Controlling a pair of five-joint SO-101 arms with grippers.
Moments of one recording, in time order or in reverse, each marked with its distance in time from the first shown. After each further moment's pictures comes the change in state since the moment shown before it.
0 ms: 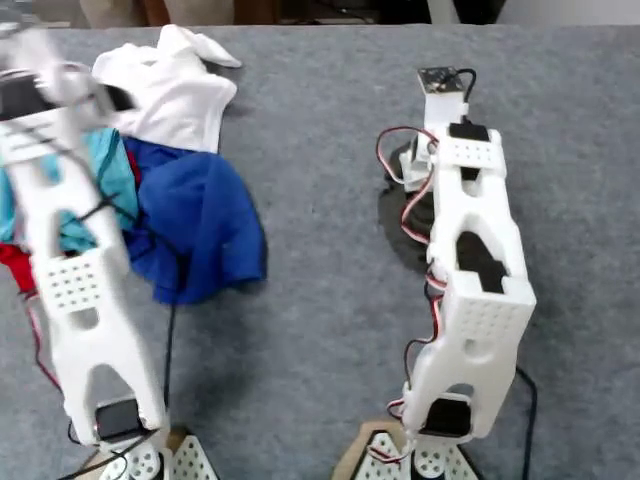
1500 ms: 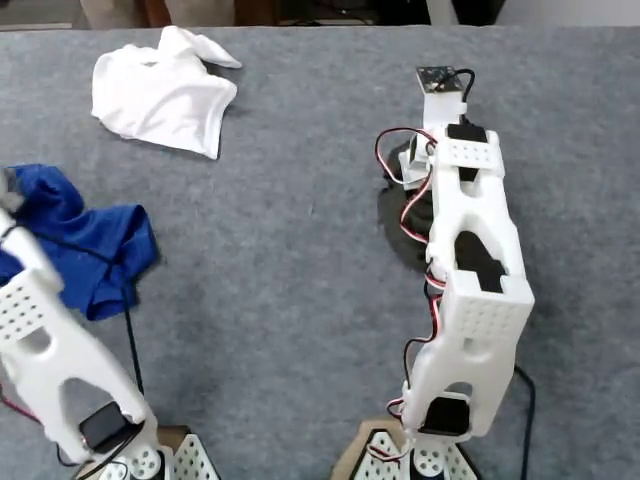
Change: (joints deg) left arm -21.5 -1.4 18.7 -1.2 -15.5; right arm 0.0 0.2 0.1 -1.7 0.0
